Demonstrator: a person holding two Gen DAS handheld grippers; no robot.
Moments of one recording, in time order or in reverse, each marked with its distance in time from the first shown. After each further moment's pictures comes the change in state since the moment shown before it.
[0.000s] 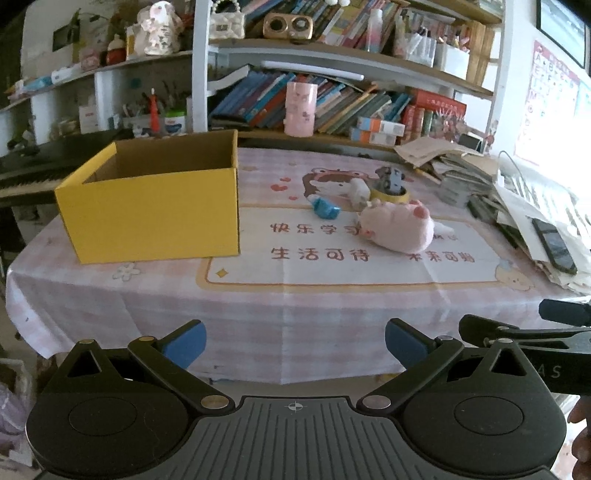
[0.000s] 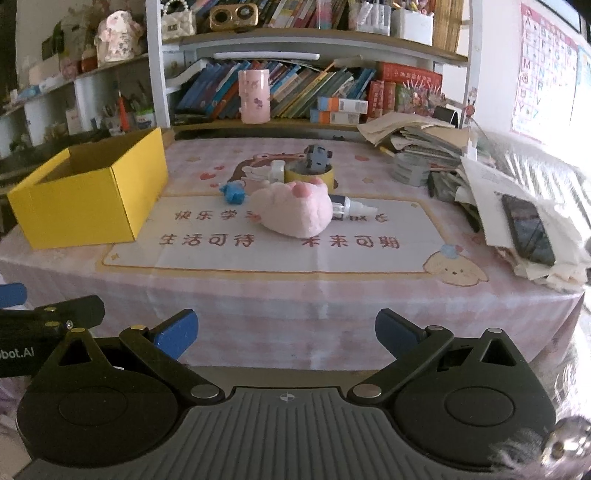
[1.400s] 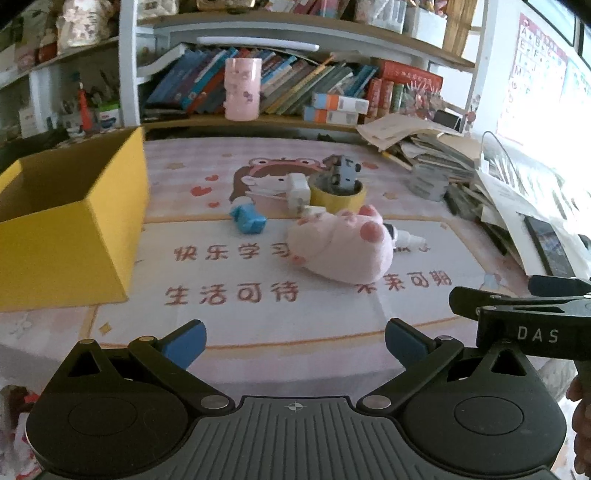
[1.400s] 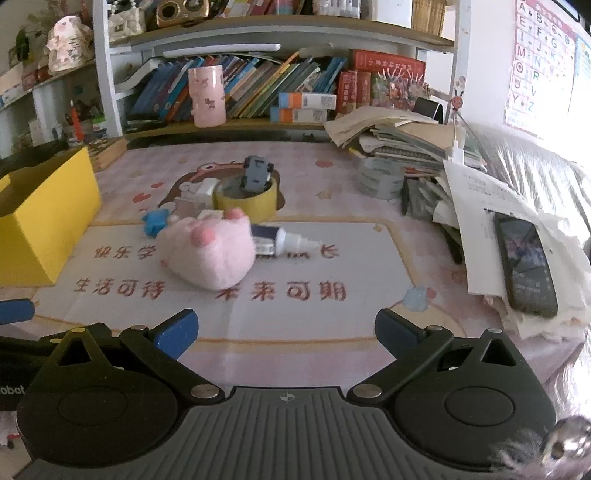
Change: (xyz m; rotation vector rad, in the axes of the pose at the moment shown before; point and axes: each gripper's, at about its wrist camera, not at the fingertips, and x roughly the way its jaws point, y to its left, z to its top) left arm 0.103 -0.081 0.056 0.048 0.087 -0.080; right arm 0.087 -0.096 0.062 0.032 0.041 -0.026
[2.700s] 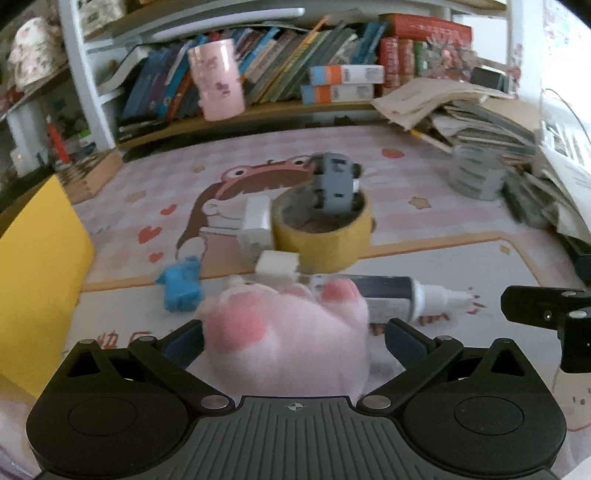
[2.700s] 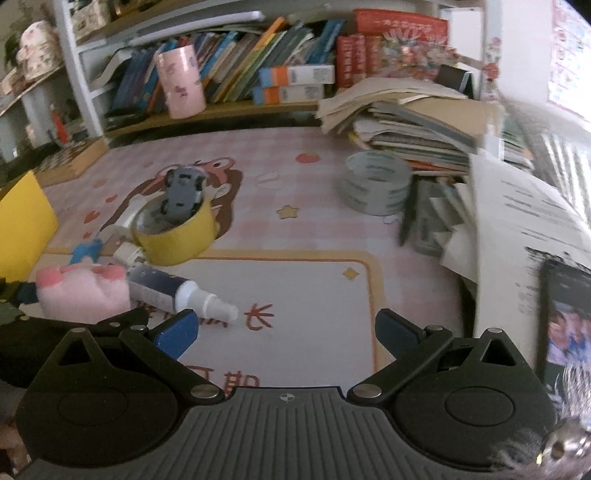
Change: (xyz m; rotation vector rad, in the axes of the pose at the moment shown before) left arm 0.139 -0.072 0.067 0.076 0.061 0.206; right arm 0.118 -0.096 0.069 -0.028 0.103 0.174
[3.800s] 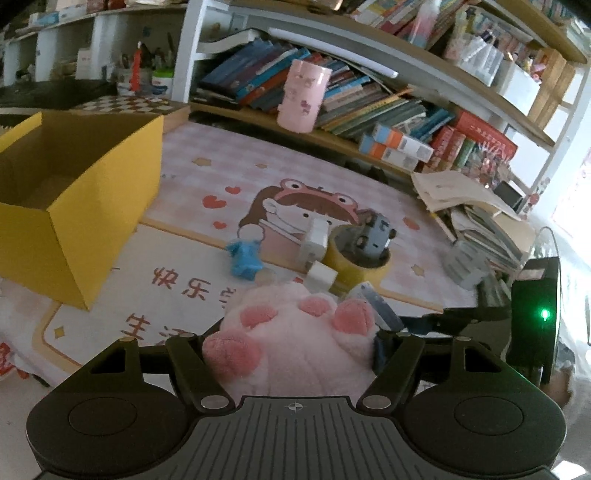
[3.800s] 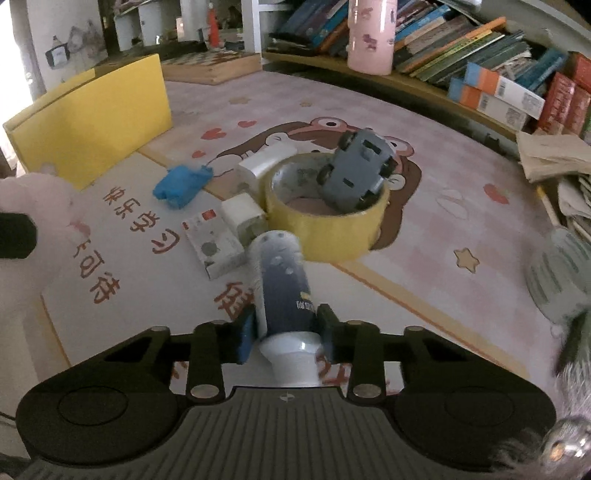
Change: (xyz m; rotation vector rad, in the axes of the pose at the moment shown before) left arm -0.078 0.073 -0.016 -0.396 -0.049 -0.129; right arm 0.078 0.062 0.014 -0.452 0.104 0.299
